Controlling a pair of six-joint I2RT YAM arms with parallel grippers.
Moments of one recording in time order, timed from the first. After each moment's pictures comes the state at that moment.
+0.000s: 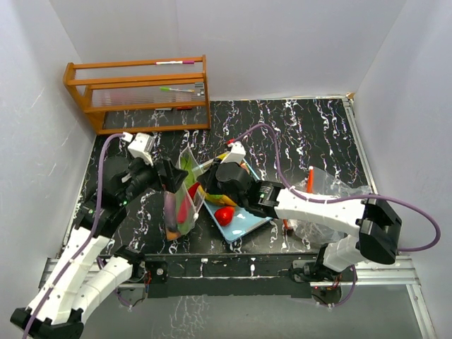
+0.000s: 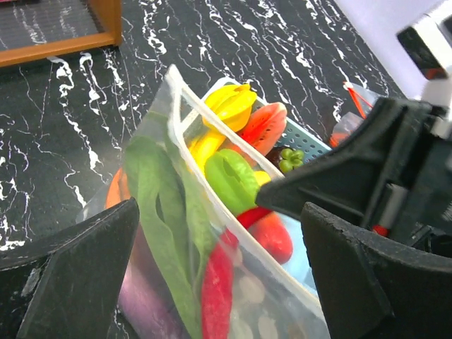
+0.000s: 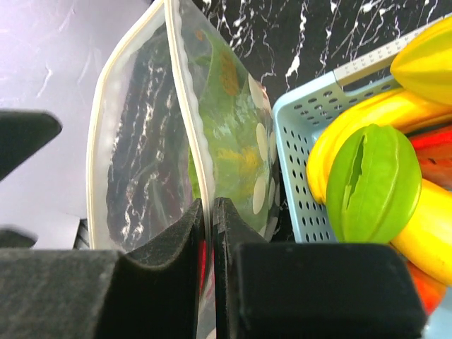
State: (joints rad) left arm -0.41 0.73 0.86 -0.44 0.19 -0.26; right arm 1.09 1.44 1.07 -0.05 0.39 0.90
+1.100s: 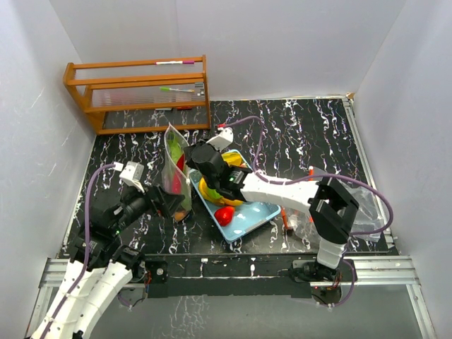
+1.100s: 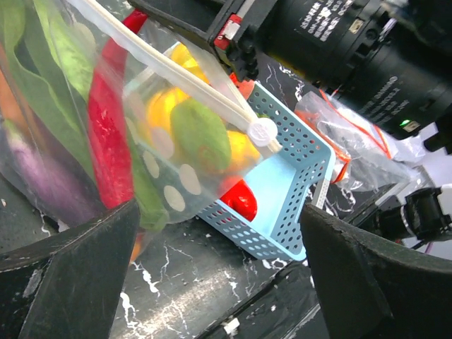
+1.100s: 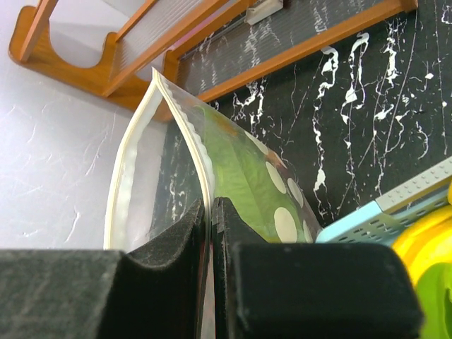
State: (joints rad) left arm -0.41 0.38 0.63 -0.52 0.27 -0.41; right arm 1.04 1.76 1.32 0.16 0.63 0.98
